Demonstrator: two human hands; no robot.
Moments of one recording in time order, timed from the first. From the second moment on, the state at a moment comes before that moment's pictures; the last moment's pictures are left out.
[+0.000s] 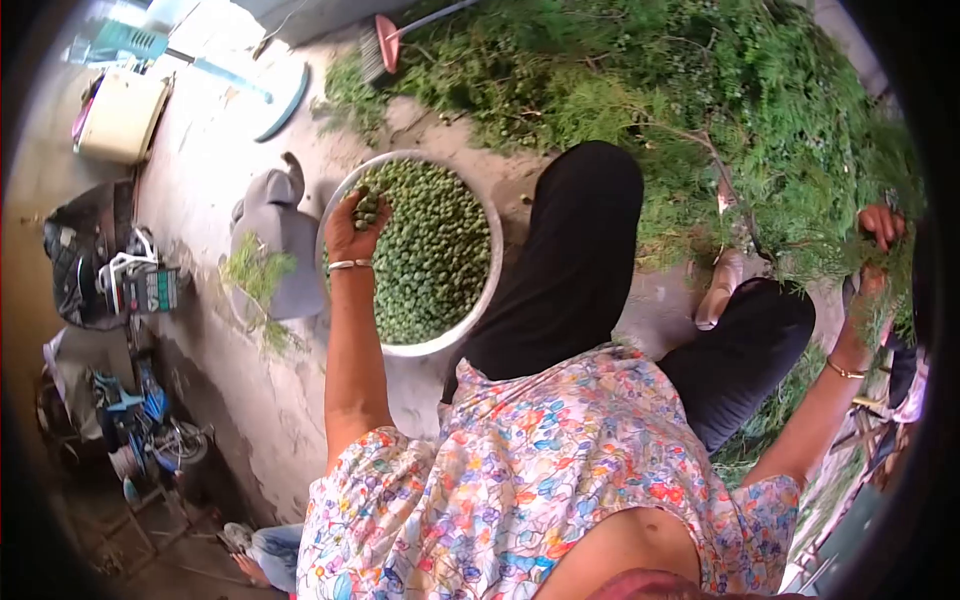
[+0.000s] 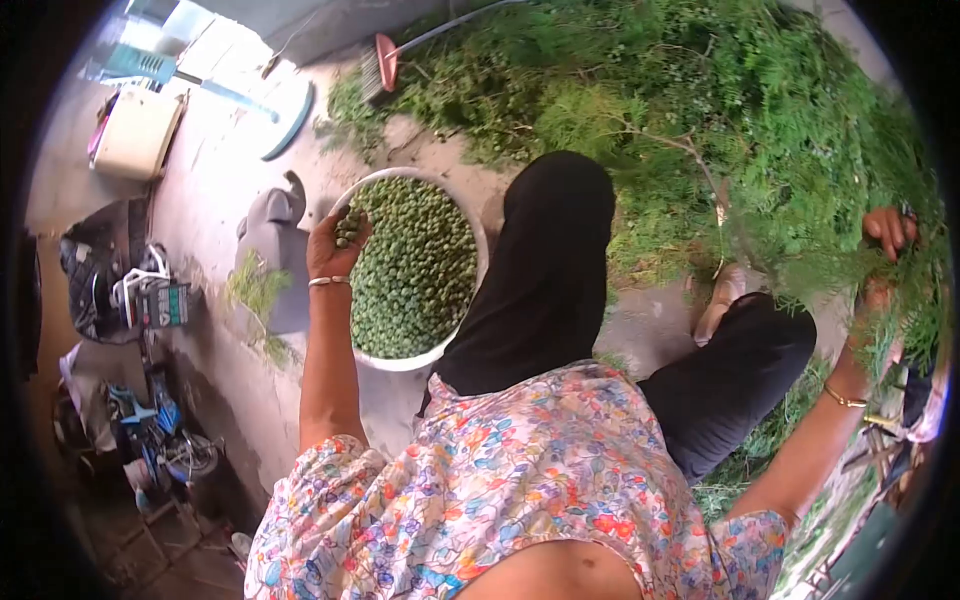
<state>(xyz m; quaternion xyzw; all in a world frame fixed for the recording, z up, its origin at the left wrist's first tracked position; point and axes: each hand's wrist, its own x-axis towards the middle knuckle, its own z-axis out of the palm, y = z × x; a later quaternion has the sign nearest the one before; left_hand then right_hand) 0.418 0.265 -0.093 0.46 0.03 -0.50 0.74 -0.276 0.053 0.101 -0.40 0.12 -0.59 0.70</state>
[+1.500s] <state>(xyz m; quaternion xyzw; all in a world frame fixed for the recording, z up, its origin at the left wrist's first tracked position) -0.028 0.106 0.145 0.30 -0.58 -0.55 0.52 -0.282 0.232 0.142 -0.38 0.23 -0.81 0.38</state>
